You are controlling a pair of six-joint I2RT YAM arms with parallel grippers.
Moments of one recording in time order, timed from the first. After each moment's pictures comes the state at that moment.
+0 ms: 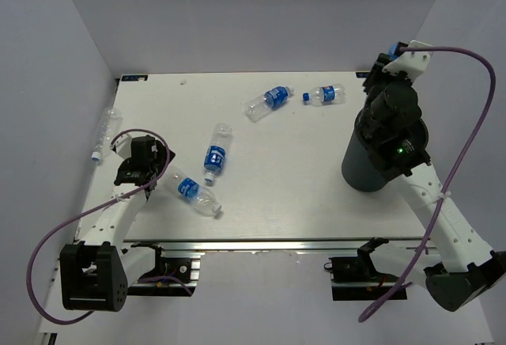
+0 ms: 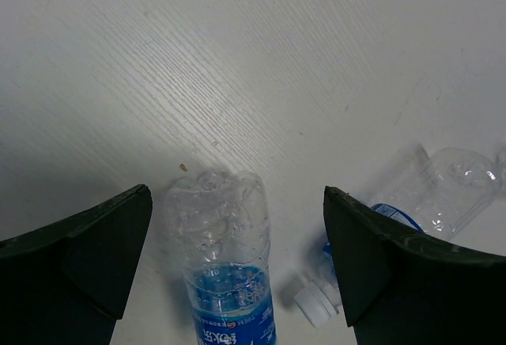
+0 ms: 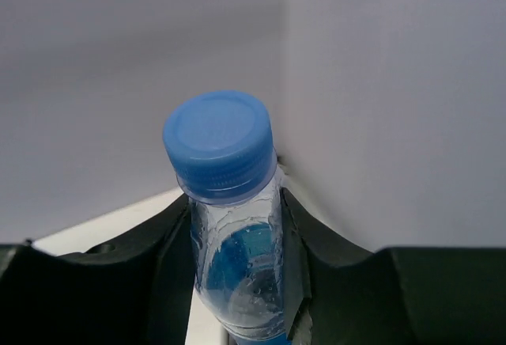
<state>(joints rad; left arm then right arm) -0.04 1.07 0.63 -0.29 -0.33 -0.85 0.55 1.09 1.31 0.07 0.87 -0.14</state>
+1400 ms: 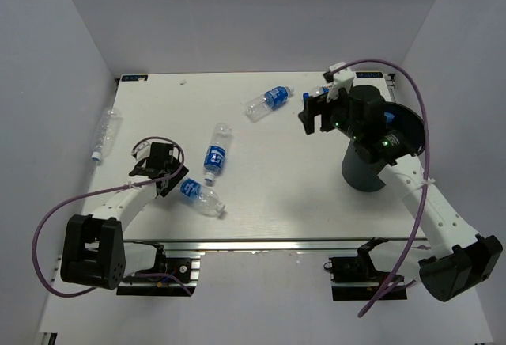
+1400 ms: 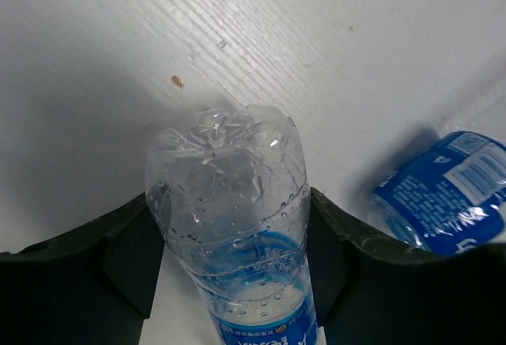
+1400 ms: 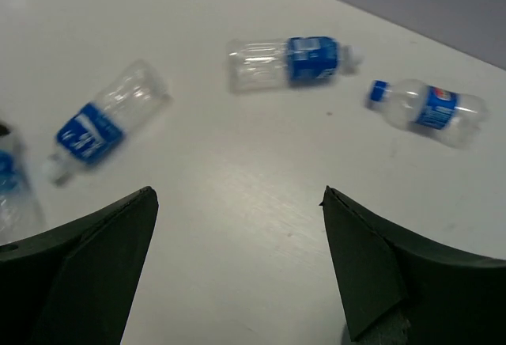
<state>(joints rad) -0.16 1.24 0.60 -0.35 -0.26 -0.92 0.47 1.16 1.22 -0.36 -0.03 -0.02</state>
